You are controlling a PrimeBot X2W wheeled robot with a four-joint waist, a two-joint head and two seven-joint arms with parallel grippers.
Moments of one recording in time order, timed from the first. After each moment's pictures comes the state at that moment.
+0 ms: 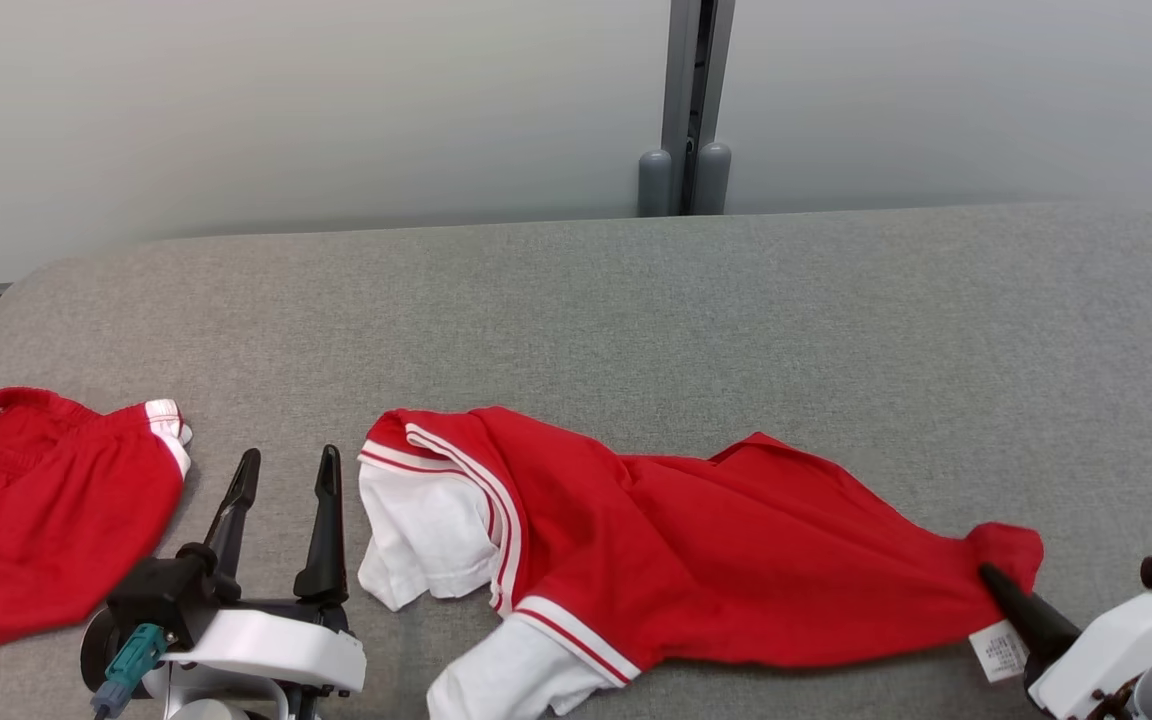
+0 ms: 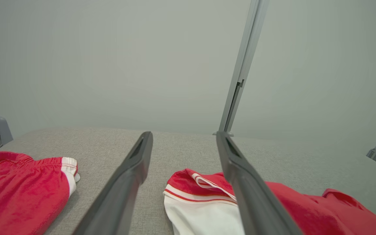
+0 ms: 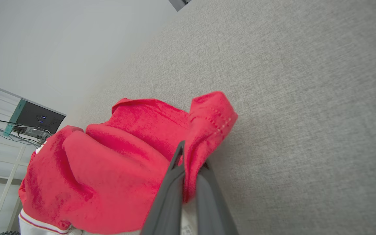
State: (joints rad) left arm -0.08 0.05 -0.06 0.23 -0.27 -0.03 -0.26; right arm -0.22 -0.55 0.60 0.42 1.37 0.13 -0.03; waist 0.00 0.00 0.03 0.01
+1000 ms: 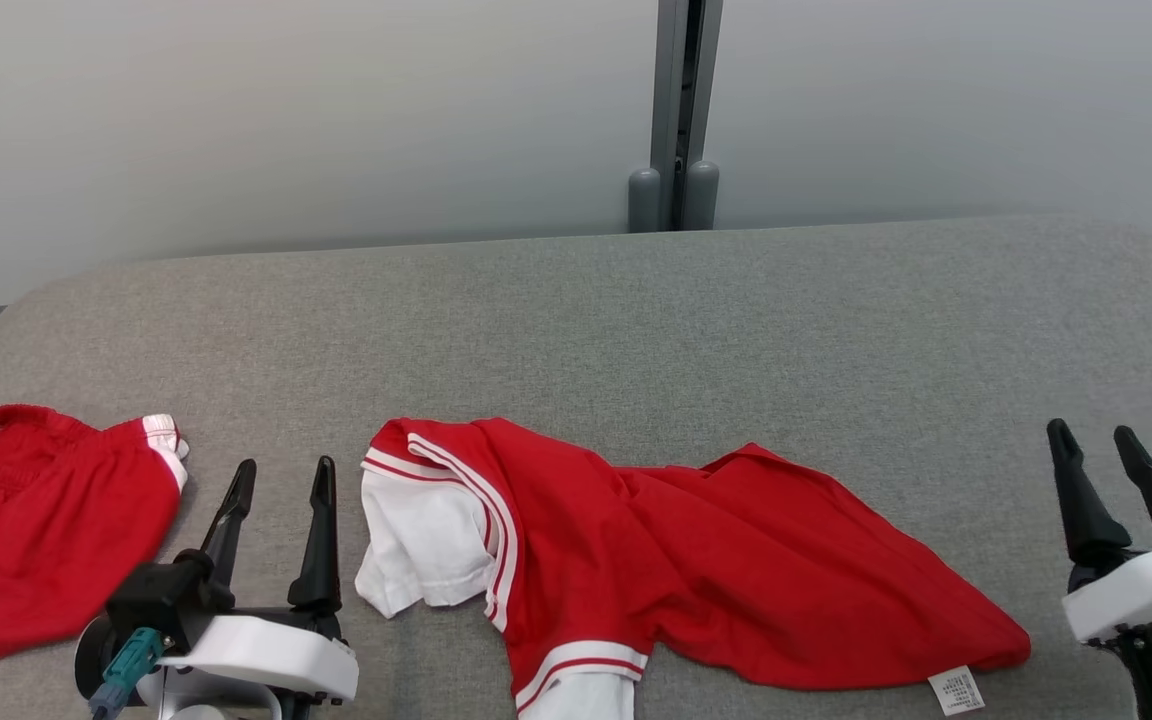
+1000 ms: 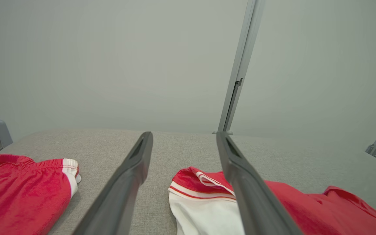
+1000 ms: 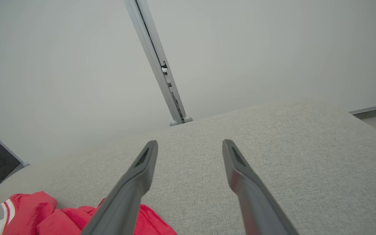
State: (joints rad) left arm -0.08 0.05 -0.04 0.27 -0.26 -0.06 -0.26; right arm -0.15 -0.33 0.08 0.31 0.67 0.13 -0.11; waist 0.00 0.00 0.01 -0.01
